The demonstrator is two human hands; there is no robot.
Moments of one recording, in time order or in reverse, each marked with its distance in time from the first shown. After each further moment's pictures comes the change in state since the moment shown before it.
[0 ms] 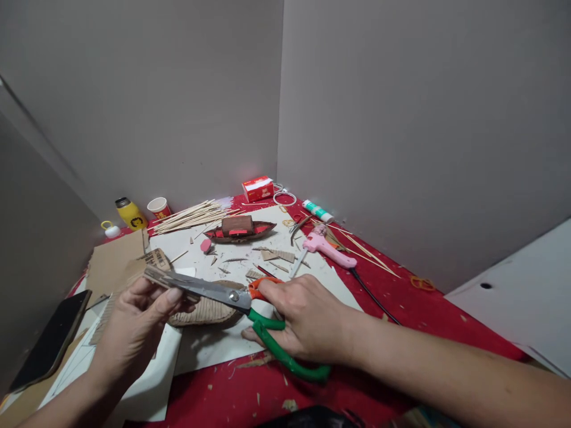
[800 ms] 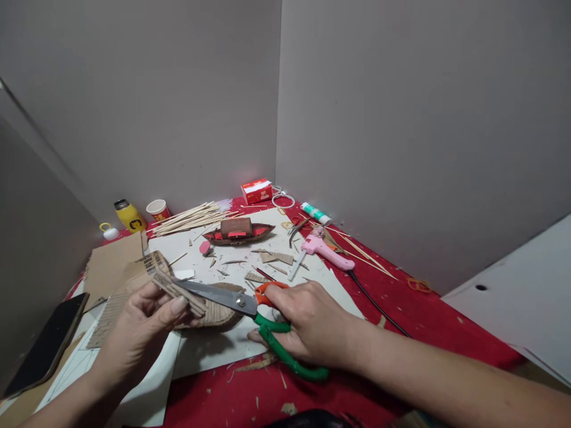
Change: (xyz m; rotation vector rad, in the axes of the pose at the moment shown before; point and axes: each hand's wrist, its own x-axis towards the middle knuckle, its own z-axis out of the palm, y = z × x) left_hand -0.002 0.000 -0.002 -0.007 -0.180 -0.114; right_hand -0.011 0.007 0.010 0.020 0.080 -0.004
